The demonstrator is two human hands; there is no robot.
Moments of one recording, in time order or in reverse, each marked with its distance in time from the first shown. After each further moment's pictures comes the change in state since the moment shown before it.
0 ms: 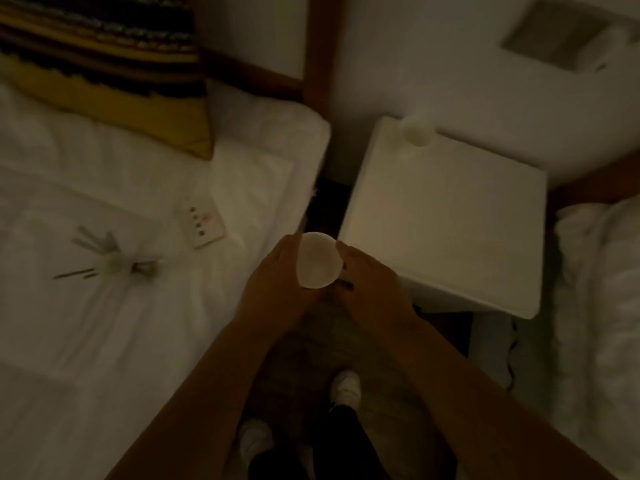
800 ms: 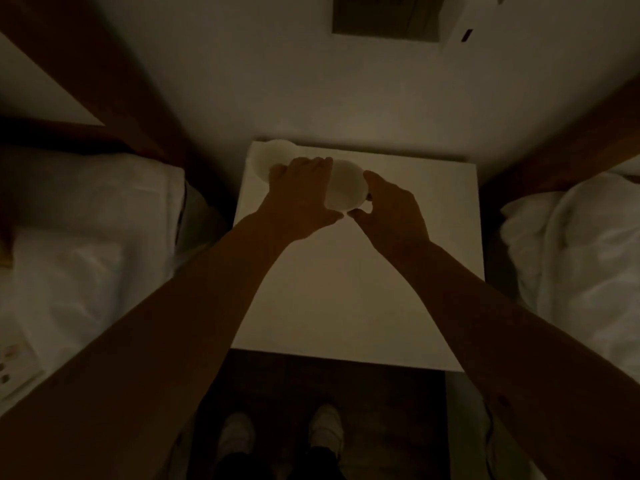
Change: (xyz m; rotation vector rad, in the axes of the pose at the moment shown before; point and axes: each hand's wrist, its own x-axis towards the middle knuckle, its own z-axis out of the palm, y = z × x) left_hand 0.309 0.168 0.205 0.787 -0.035 0.554; right_hand 0.154 0.287 -0.154 -0.103 0.350 0.148
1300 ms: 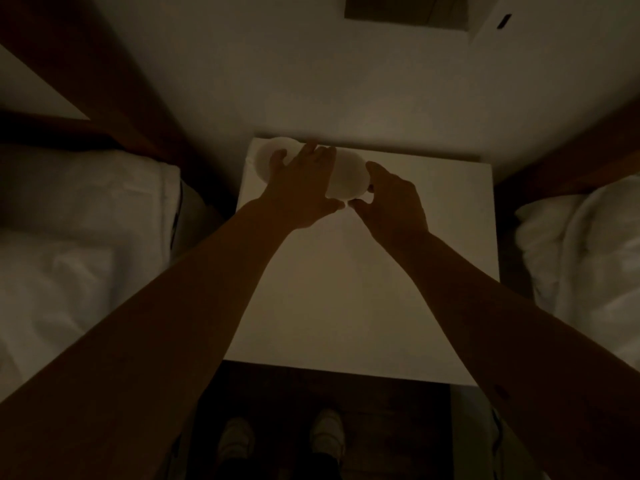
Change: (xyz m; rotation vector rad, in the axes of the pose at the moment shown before) left_hand 0.030 -0.021 0.017 -0.028 -0.120 0.005; right_hand 0.032 0.007 0.025 0.005 0.028 0.053
